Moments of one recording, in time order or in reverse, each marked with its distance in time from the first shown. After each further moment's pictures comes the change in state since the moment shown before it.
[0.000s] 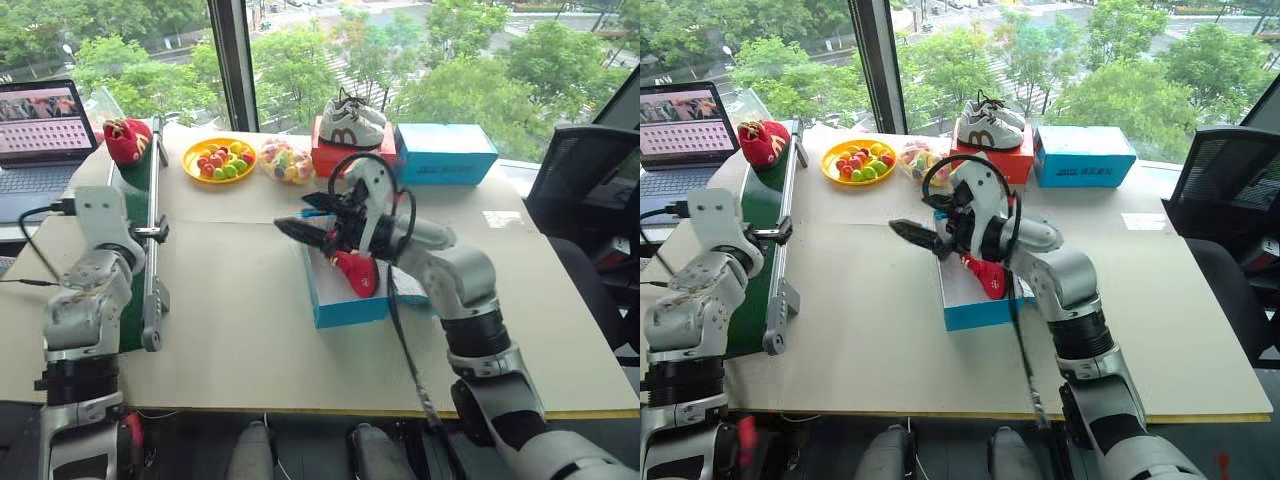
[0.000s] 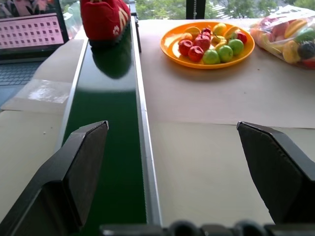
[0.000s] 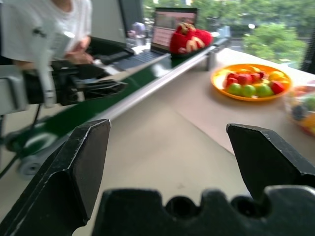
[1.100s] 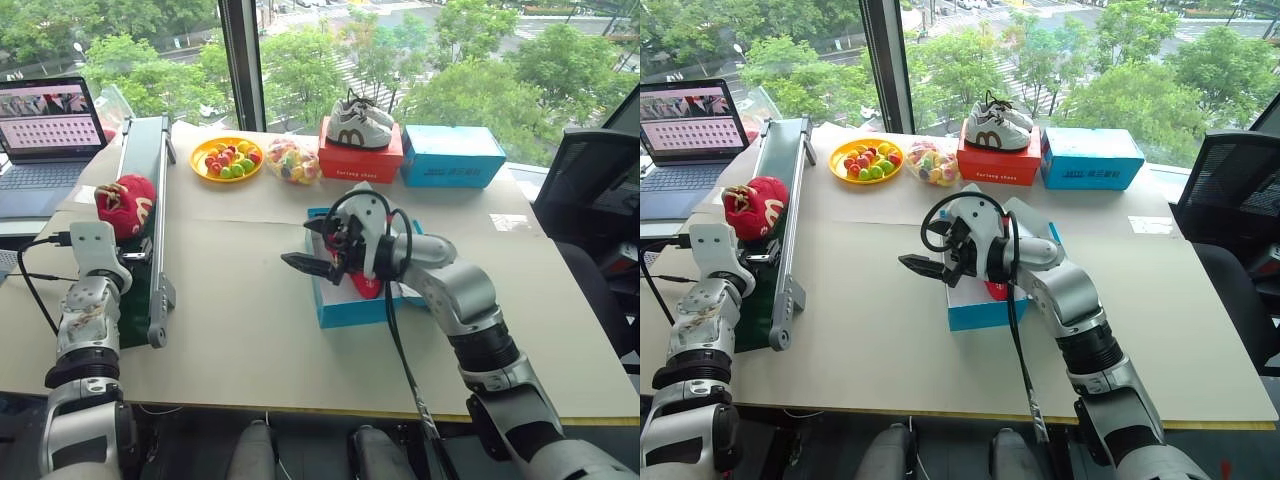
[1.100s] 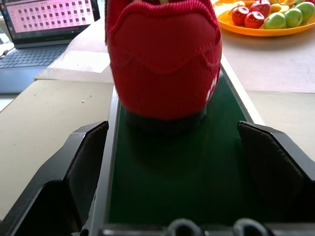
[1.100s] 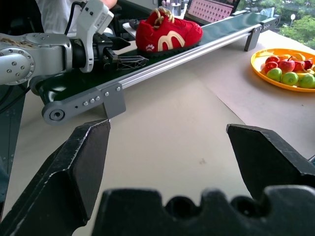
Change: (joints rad) left arm -0.118 0.045 -0.067 0.705 0.130 -0.581 -0.271; right arm 0.048 -0.071 0.072 -0.010 -0.131 -0.066 0.007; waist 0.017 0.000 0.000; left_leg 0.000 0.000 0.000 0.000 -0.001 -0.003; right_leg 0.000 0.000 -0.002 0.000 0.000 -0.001
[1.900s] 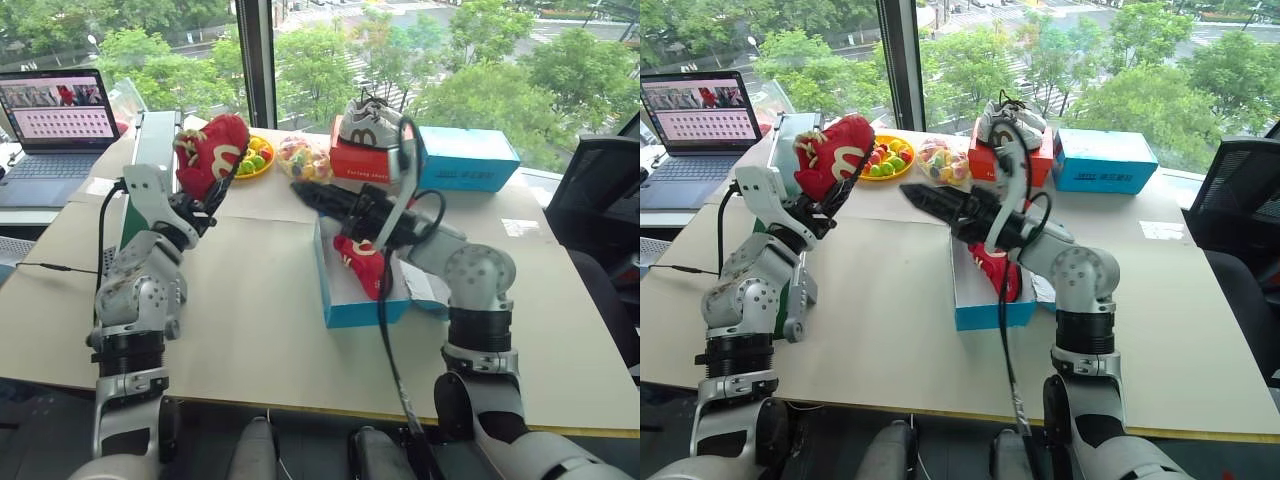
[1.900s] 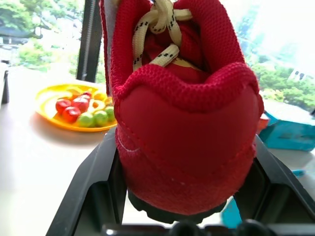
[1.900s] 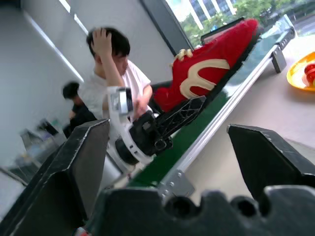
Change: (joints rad) left arm -0.043 -0.269 -0.114 -0.781 -0.384 0.531 -0.053; right arm -0.117 0.238 -0.586 0.131 0.630 0.442 -0.343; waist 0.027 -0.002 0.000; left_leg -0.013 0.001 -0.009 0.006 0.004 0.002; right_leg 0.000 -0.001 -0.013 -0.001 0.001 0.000
